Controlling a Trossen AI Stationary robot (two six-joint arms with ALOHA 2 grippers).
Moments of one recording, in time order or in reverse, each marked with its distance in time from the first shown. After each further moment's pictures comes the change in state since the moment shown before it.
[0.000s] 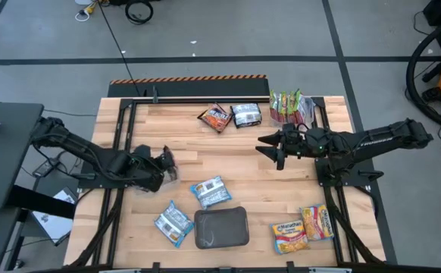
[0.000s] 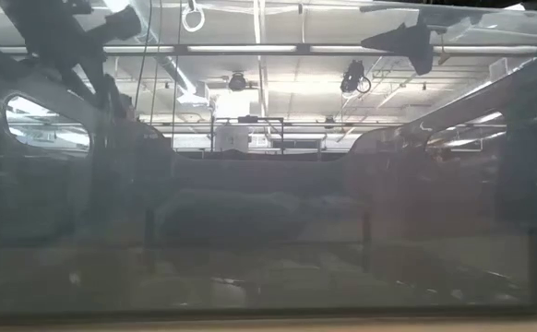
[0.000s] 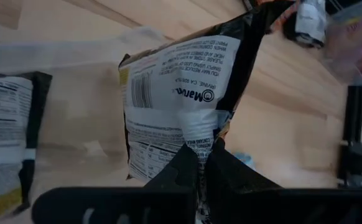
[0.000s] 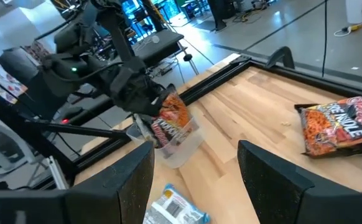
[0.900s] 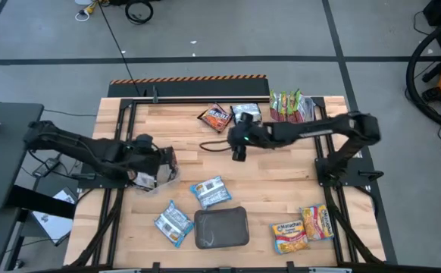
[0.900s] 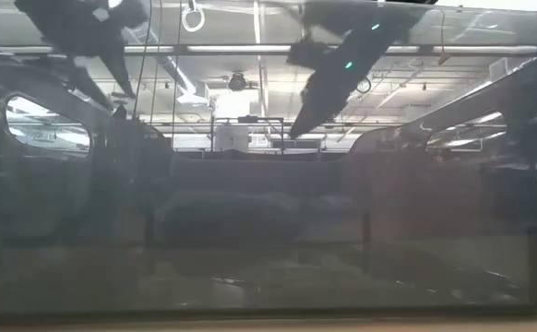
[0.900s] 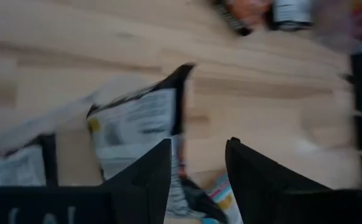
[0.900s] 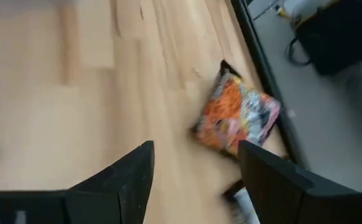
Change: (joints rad) left arm 0.152 -0.101 0.007 0.019 0.059 0.442; right arm -0.210 0.744 0.496 -0.344 0.053 -0.697
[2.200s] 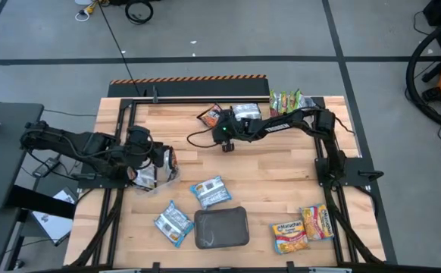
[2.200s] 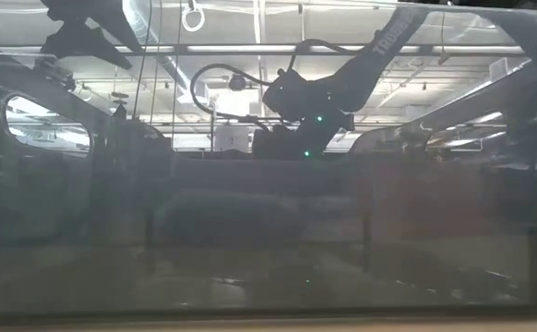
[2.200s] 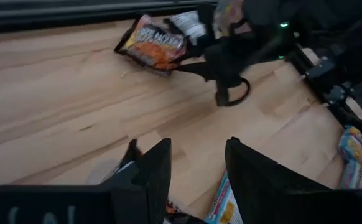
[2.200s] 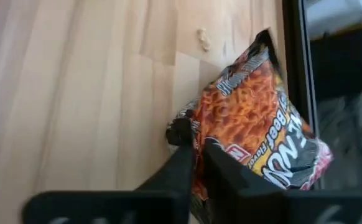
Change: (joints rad) left arm -0.010 -0.152 0.058 0.053 -0.120 0.604; right arm -0.189 0.454 0.147 0.284 -0.083 -0.468
